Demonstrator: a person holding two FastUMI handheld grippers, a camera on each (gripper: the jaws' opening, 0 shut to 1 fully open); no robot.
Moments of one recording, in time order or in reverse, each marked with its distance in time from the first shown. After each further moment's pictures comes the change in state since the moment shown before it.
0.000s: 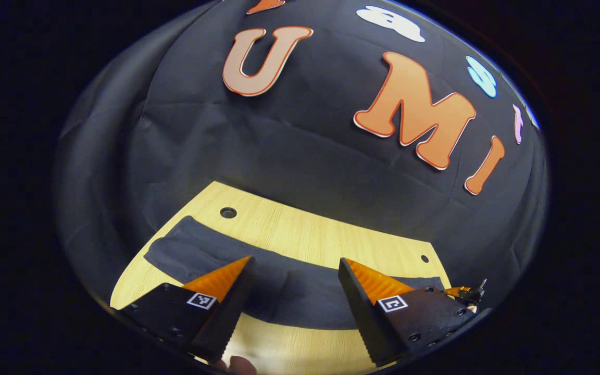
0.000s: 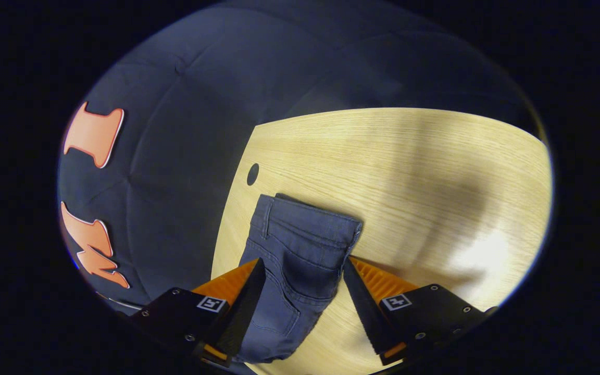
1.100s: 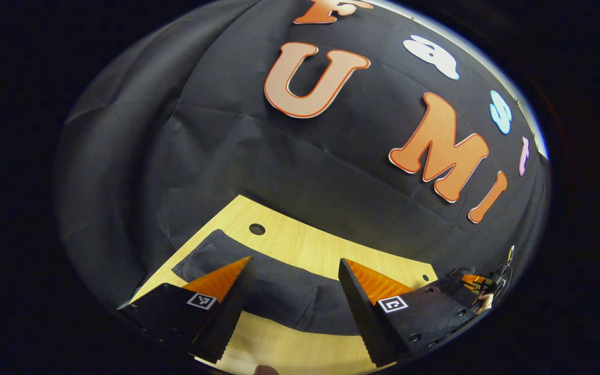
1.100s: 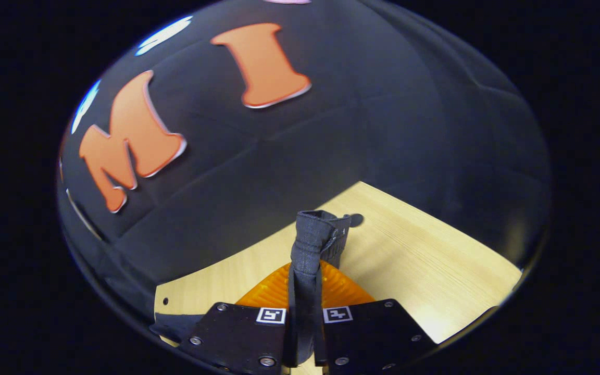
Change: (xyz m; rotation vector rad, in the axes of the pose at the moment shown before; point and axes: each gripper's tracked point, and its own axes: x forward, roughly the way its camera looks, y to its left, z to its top) left arm -0.029 0.111 0.037 -0.106 -0.066 -0.003; right arm -0.153 0.232 -0.046 -0.728 -0.322 0.109
